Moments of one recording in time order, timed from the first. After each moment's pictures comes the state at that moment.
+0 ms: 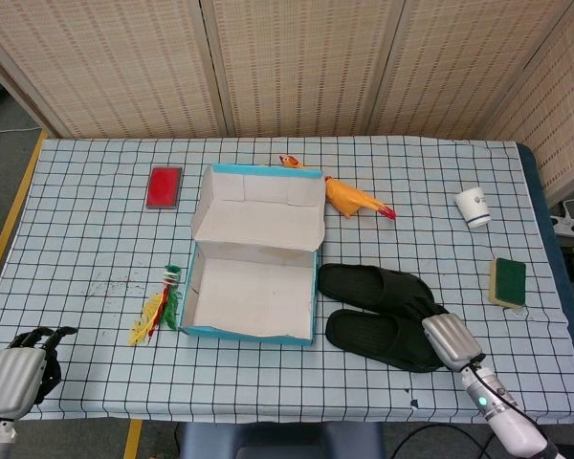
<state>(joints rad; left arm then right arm) -0.04 -1.09 0.04 -1.76 1.55 1.48 0.21 0.31 -1.26 -0.03 -1.62 -1.46 1.06 -0.04</state>
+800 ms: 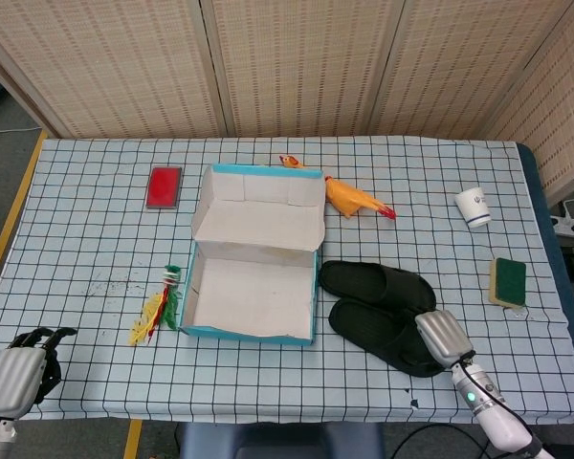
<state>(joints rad) -0.05 -1.08 0.04 -1.77 1.54 1.46 0.21 0.32 -1.33 -0.01 -1.59 -1.43 1.09 -0.09</state>
